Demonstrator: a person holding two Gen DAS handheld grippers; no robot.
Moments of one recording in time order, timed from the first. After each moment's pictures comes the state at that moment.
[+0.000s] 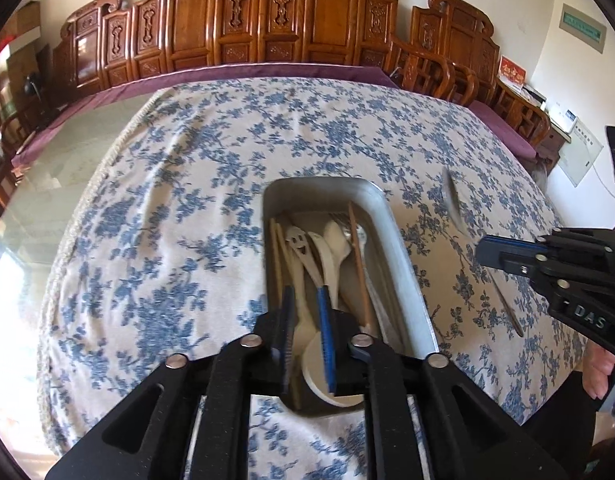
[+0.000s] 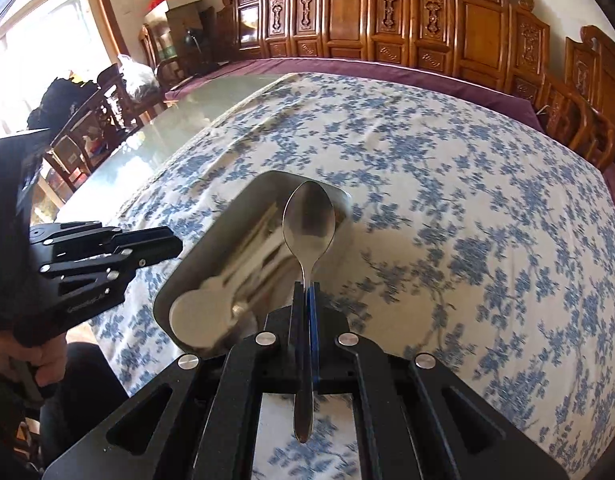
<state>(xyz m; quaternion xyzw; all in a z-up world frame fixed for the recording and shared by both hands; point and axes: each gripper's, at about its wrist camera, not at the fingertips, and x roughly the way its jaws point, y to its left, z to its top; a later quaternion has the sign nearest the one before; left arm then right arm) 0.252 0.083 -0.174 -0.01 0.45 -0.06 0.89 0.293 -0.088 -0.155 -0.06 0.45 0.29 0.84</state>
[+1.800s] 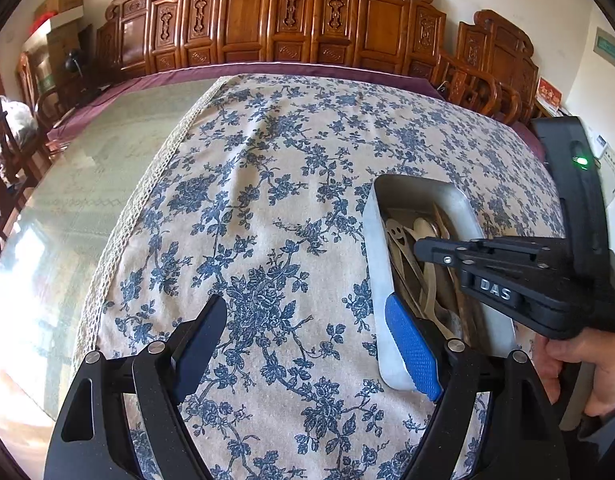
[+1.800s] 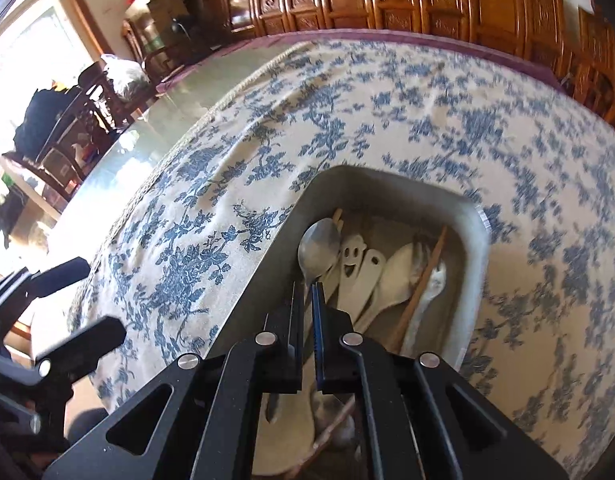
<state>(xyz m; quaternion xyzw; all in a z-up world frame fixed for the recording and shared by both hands) 0.236 0.157 -0.180 -0.04 0.45 0.01 0.89 0.334 0.016 -0.205 -0.03 0.49 0.28 0.83</state>
